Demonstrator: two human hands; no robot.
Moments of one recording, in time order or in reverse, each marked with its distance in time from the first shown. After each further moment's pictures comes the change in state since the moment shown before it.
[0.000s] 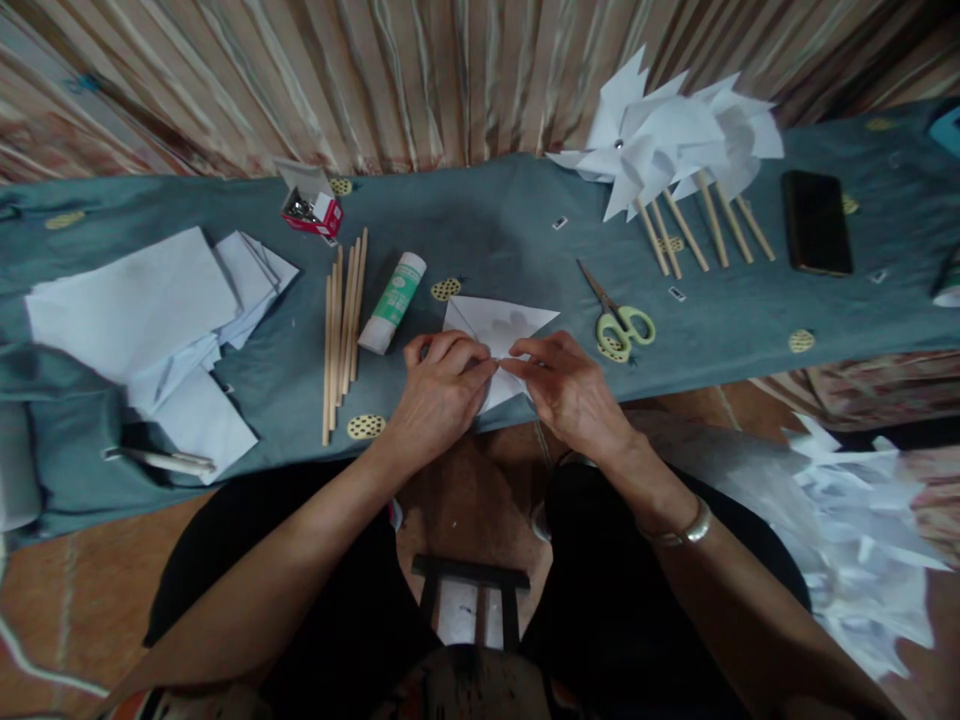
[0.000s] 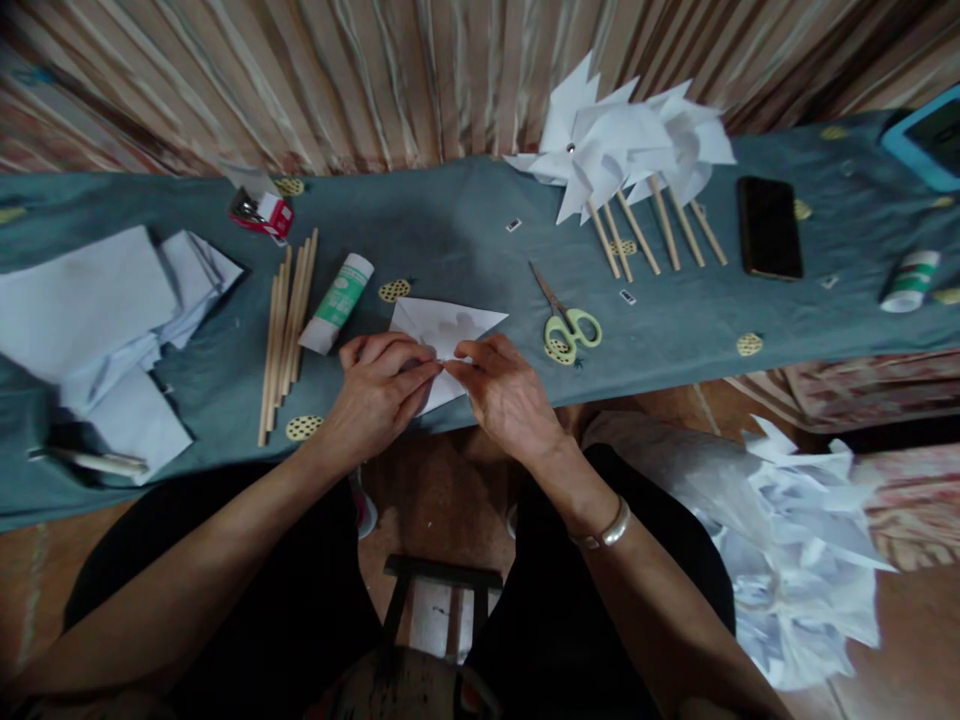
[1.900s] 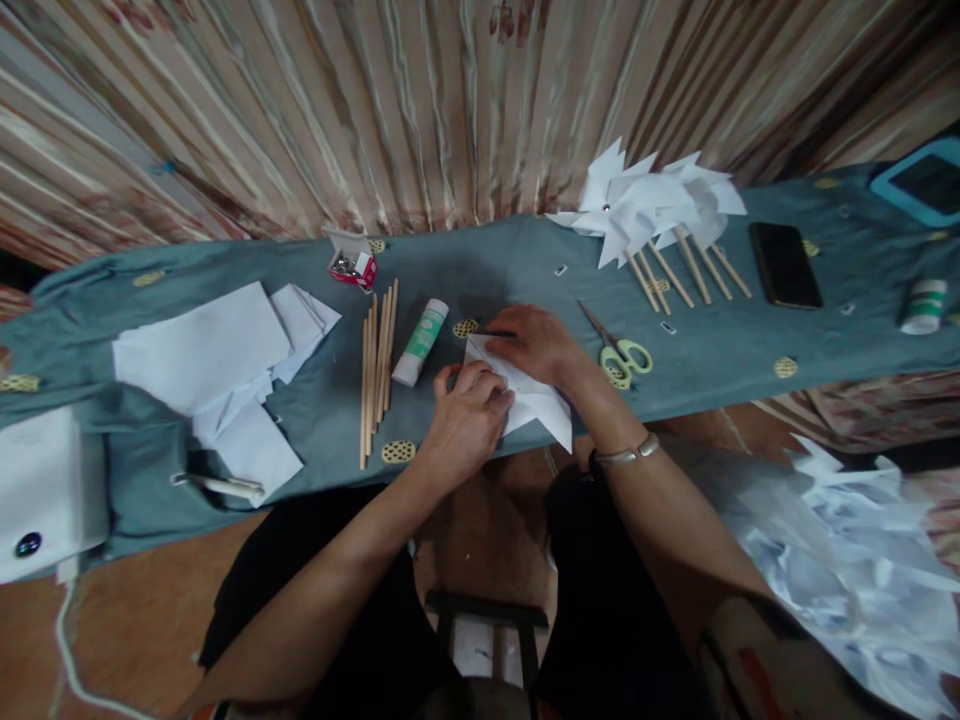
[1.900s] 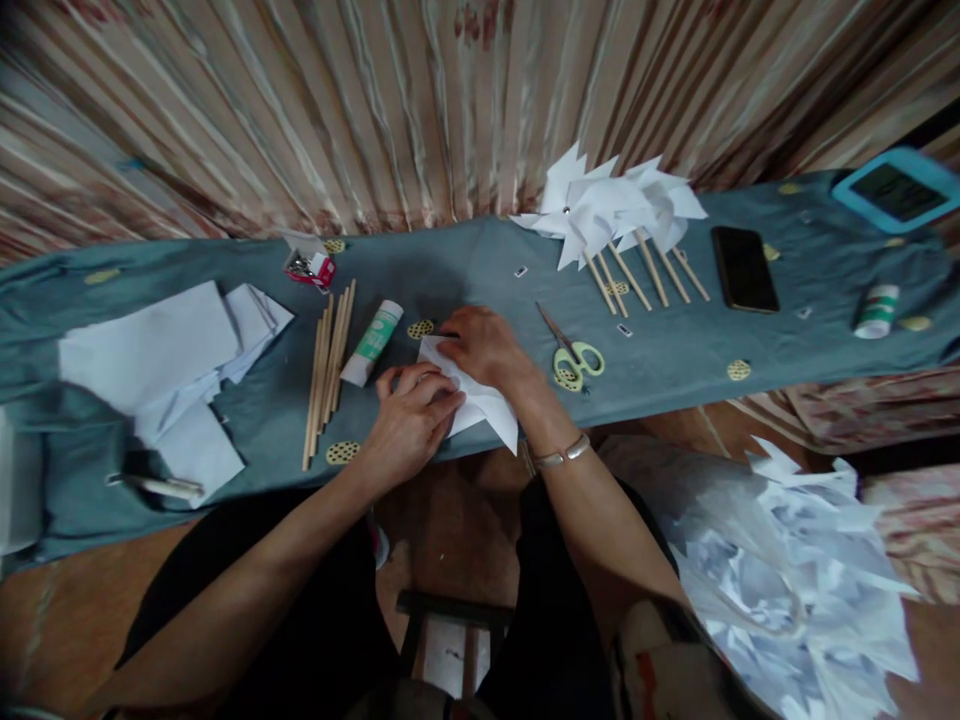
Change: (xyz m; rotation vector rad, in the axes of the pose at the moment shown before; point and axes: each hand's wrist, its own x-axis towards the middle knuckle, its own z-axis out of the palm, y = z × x) left_hand 0.000 0.000 -0.005 0.017 -0.037 0.020; right_hand 0.102 0.021 0.010 0.102 -0.195 0.201
